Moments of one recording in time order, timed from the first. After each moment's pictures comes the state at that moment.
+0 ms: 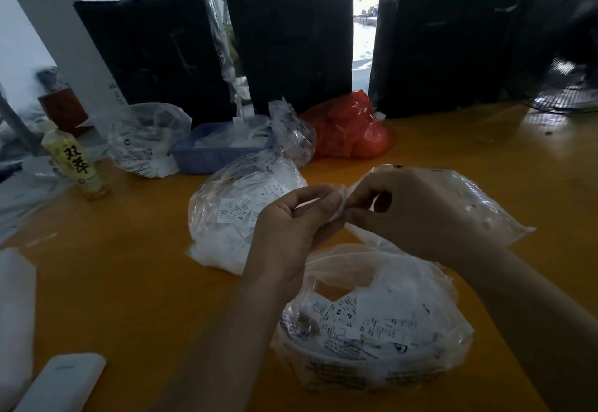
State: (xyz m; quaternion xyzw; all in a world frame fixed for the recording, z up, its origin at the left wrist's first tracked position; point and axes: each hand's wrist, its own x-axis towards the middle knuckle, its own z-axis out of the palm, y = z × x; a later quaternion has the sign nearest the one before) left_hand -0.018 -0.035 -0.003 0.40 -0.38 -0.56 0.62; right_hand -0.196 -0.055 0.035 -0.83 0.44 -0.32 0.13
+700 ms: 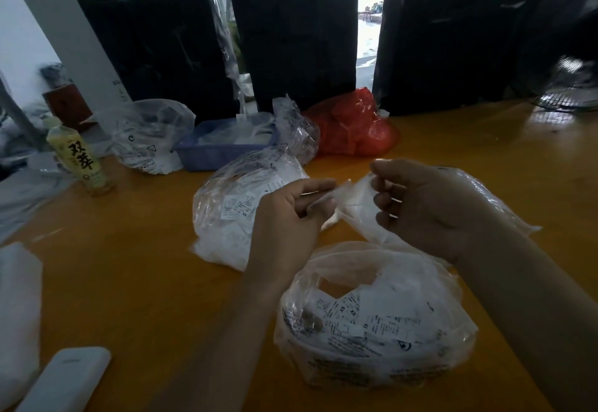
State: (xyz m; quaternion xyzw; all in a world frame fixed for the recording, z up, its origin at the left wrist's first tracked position) left_hand -0.005 -0.040 -0.012 0.52 -0.59 -0.28 0.55; right_hand -0.195 -0.076 0.025 -0.39 0.39 -0.47 0.70
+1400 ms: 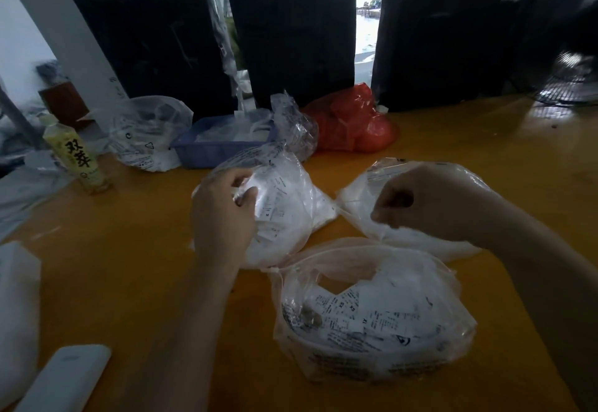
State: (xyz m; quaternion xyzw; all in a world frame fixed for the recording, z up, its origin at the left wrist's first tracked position) left_hand 0.066 -0.063 -0.020 0.70 -0.56 0.04 0.45; right_hand -0.221 -0.086 0.025 -0.83 0.50 -0.18 0.19
